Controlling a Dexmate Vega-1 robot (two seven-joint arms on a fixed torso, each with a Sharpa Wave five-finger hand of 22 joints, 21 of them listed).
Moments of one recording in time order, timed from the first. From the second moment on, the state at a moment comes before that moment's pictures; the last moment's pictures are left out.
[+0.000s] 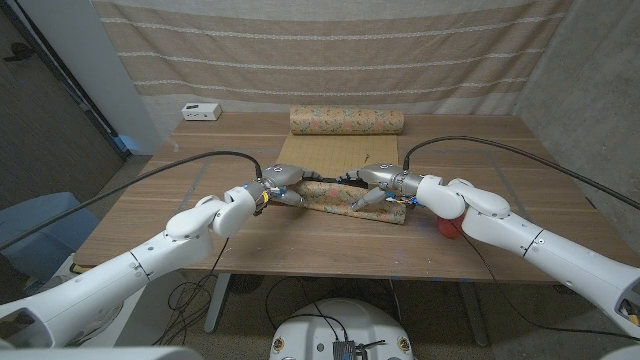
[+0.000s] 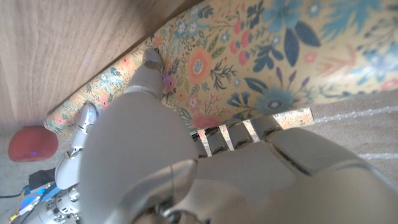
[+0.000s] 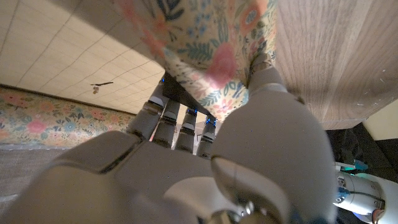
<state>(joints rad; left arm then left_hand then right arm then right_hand) 0.88 0.90 0.62 -1.87 0.61 0.14 -0.10 1.04 0.08 0.34 -0.20 0.19 0.44 -0.20 0.29 0.19 0.47 -0.12 0.25 0.20 0.51 -0.01 0.23 0.17 0.49 0.04 0.51 0.25 -0.71 -0.81 -0.75 -1.71 -0.50 0.10 0.31 1.05 0.07 0.17 -0.13 0.23 0.32 -0.08 0.32 0.18 0.41 0.07 0.40 0.22 0.46 0.08 0.62 0.41 0.62 -0.02 0.32 0.20</state>
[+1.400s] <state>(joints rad) 0.43 0.85 0.68 -1.56 -0.07 0.15 -0.76 0.72 0.15 0.39 0.10 0.18 0.64 0.08 0.21 0.21 0.56 0.04 0.22 0.22 0.54 0.01 0.18 0.18 0.38 0.13 0.52 0.23 -0.46 -0.66 -0.81 -1.30 0.20 -0.02 0.84 0.85 0.01 0.13 -0.09 0.18 0.59 -0.32 0.23 0.18 0.57 0.00 0.53 0.37 0.55 -0.05 0.65 0.56 0.69 0.06 0.41 0.22</state>
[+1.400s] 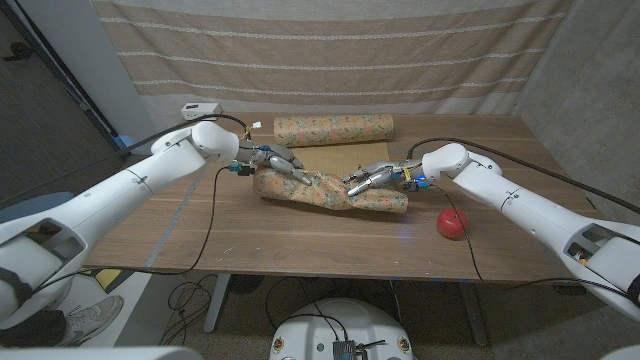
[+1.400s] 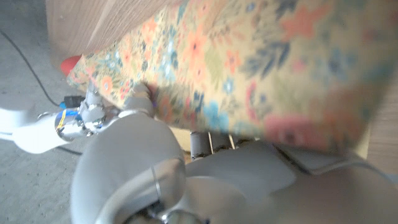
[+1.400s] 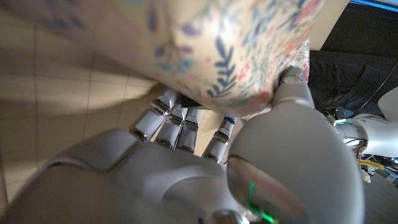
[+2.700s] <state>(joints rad) 0.53 0.90 0.56 -1.64 -0.14 -0.06 -0.39 0.68 0.11 0.43 0.00 0.19 0.34 0.01 0.17 0.20 0.33 0.03 0.19 0.22 0.31 0.01 0.17 0.18 0.17 0.20 0.43 0.20 -0.65 -0.76 -0.70 -1.56 0.09 0.11 0.39 0.78 0.12 0.17 -0.08 0.20 0.60 -0.03 0.27 0.19 0.19 0.05 0.23 0.26 0.07 0.05 0.28 0.36 0.11 0.14 0.24 0.19</state>
